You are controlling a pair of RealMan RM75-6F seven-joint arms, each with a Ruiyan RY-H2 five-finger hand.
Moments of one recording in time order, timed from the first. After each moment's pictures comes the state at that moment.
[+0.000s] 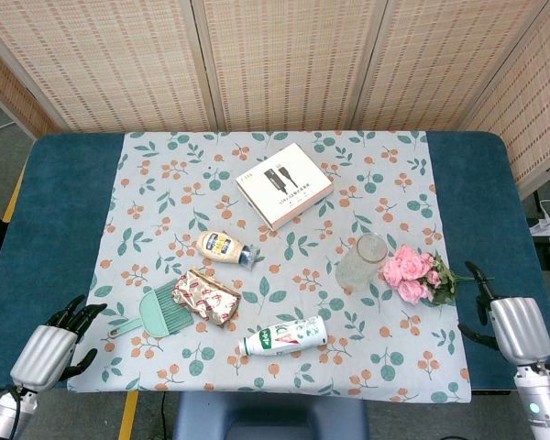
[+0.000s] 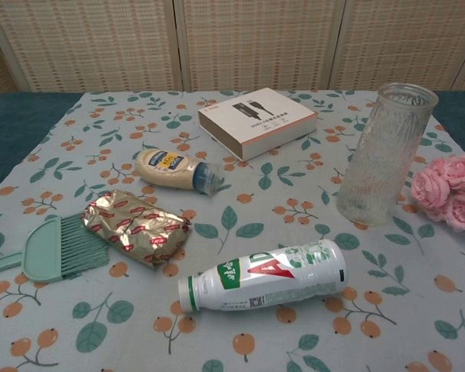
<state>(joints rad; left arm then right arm) -0.15 -1.15 0.10 -1.56 1.69 1.39 0.08 0.09 -1.16 0.04 -1.56 -1.55 1.47 -0.03</state>
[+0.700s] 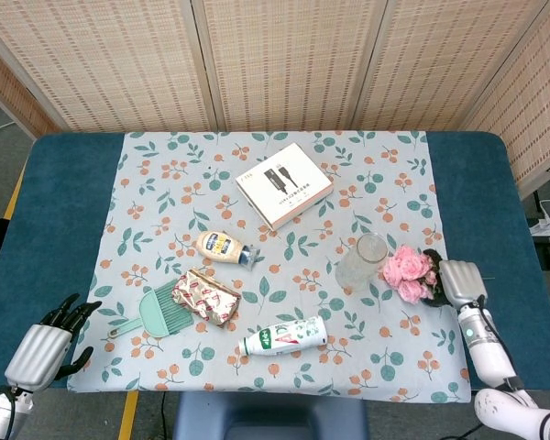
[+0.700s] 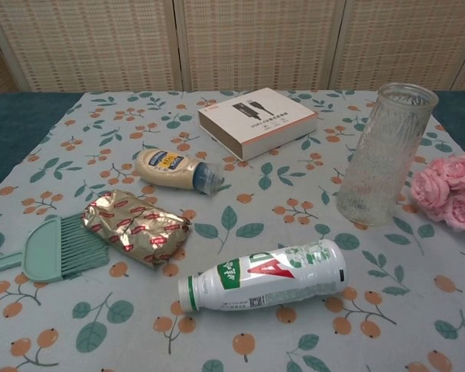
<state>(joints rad) -0.15 -1.15 0.09 -1.56 1.68 1.41 0.07 0.40 -1.37 0.18 -1.38 -1.02 0.94 -0.29</state>
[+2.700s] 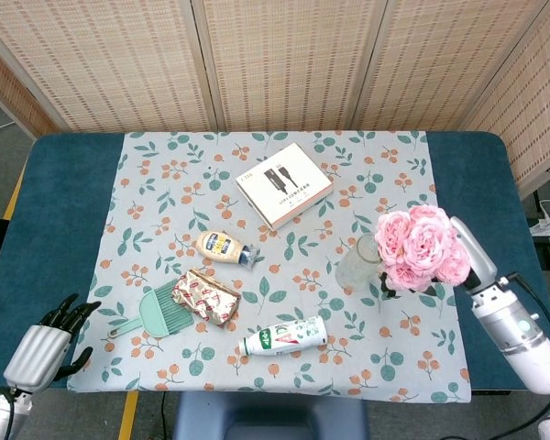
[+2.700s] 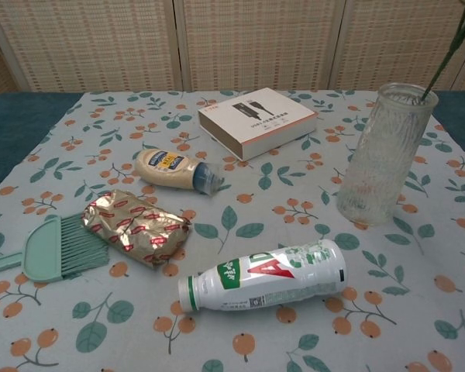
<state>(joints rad) -0.14 -1.14 0.09 -1.57 1.68 1.41 0.08 0.46 -0.79 0.22 -1.97 -1.48 1.14 1.08</state>
